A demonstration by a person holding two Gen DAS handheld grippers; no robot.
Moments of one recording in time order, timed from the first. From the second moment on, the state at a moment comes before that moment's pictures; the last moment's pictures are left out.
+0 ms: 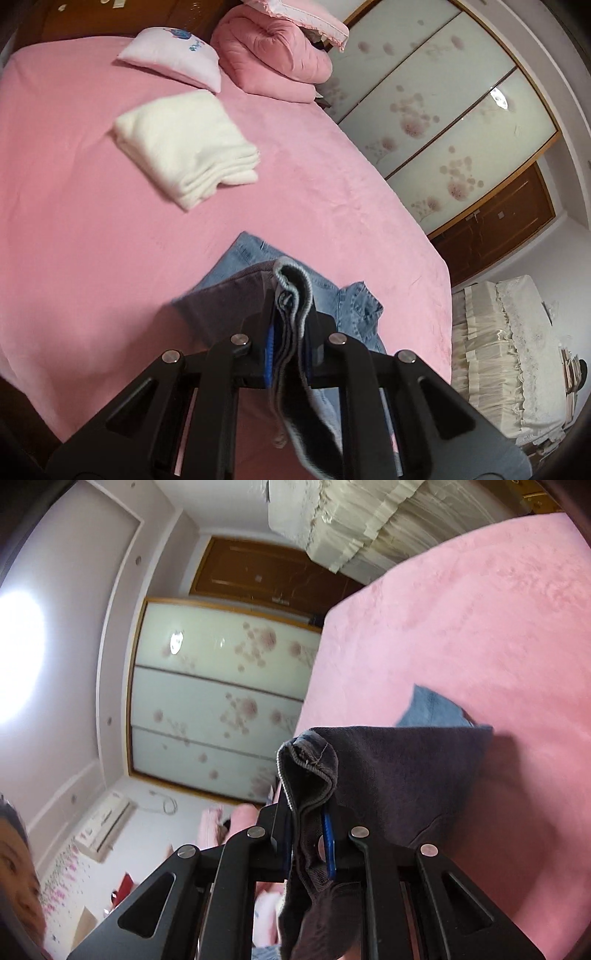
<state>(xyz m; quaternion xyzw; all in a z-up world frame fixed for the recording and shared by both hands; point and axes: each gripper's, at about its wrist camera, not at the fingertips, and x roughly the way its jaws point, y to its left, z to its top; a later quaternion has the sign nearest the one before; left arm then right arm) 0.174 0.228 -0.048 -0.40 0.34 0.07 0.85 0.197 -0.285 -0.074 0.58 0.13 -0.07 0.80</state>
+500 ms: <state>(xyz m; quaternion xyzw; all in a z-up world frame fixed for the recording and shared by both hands) 0.343 0.221 -0.100 -0.39 0.41 0.04 0.82 0.332 -0.319 -0.093 0.61 0.11 -0.11 0.77</state>
